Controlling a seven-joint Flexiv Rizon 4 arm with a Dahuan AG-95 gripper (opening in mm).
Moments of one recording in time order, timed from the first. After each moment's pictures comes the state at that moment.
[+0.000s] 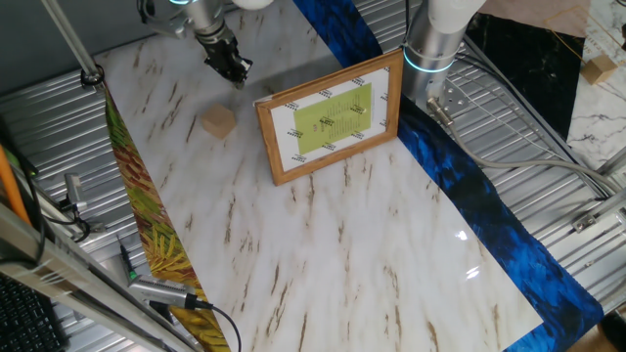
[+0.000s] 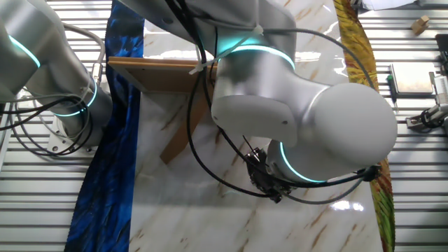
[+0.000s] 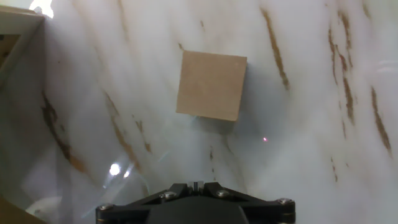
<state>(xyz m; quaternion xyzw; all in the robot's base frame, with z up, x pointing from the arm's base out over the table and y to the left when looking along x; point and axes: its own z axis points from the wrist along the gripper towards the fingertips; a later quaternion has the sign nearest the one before) 0.439 -0.192 0.074 0.31 -0.95 -0.05 0.07</state>
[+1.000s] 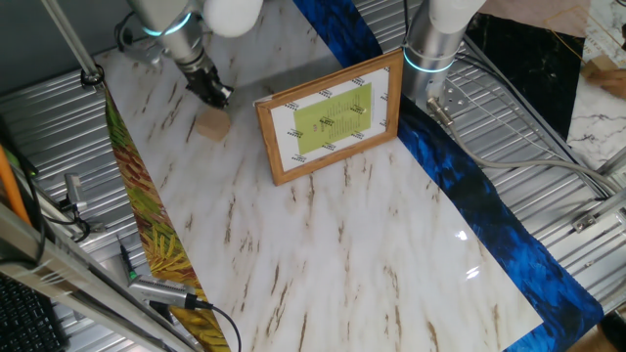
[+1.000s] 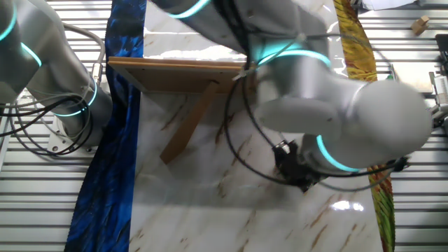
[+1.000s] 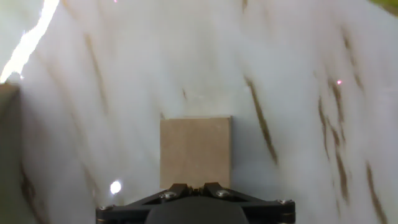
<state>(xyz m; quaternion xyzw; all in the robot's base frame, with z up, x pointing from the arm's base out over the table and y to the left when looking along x) 0.519 -0.149 0.043 0.30 -0.95 -0.06 0.07</state>
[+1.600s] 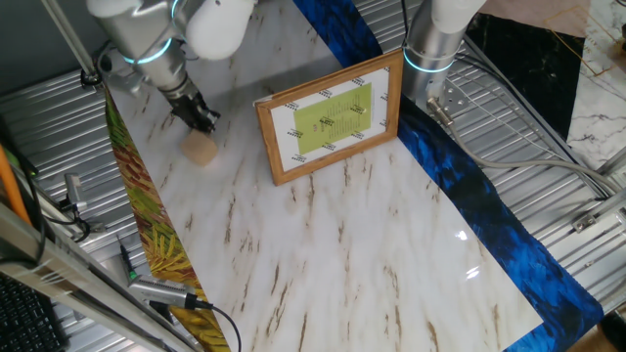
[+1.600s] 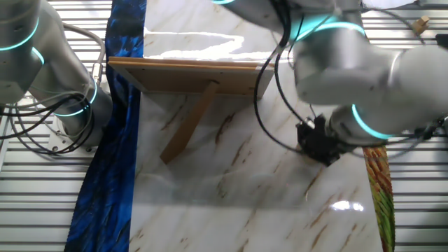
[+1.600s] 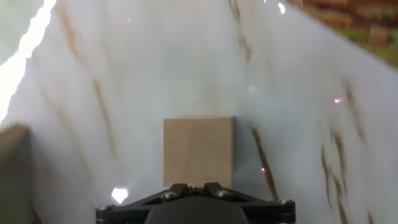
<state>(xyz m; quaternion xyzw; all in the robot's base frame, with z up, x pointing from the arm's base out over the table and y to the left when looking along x) 0.562 -0.092 0.049 0.29 -0.95 -0.07 0.07</state>
